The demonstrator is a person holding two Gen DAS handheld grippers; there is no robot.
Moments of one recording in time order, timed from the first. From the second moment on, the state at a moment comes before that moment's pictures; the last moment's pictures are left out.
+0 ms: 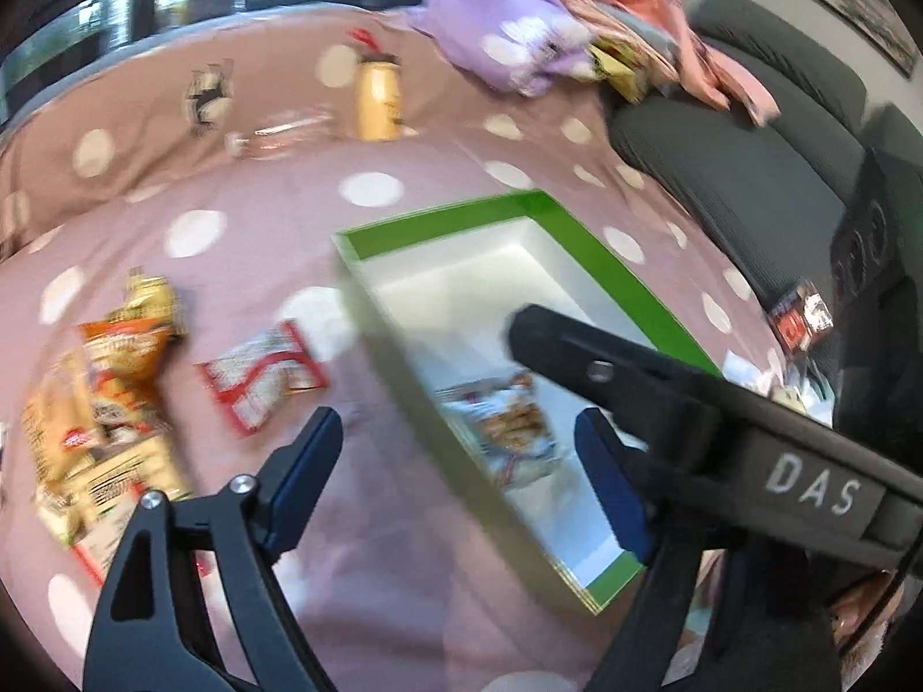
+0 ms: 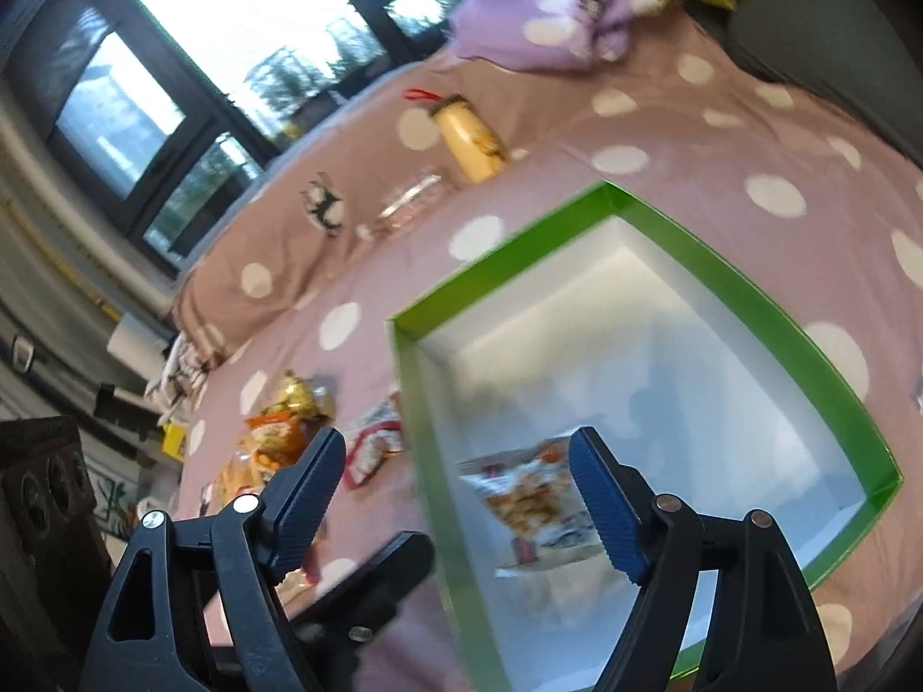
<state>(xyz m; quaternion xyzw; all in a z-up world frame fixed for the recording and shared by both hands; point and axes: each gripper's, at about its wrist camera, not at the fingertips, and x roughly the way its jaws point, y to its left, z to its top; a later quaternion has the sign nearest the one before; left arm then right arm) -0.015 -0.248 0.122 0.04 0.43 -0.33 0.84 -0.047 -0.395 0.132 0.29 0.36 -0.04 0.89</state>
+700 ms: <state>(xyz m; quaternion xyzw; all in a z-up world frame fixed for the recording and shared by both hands) 0.008 -0.032 0.090 -0.11 0.46 -0.13 0.87 0.022 -0.225 0.120 0.21 0.44 0.15 0.86</state>
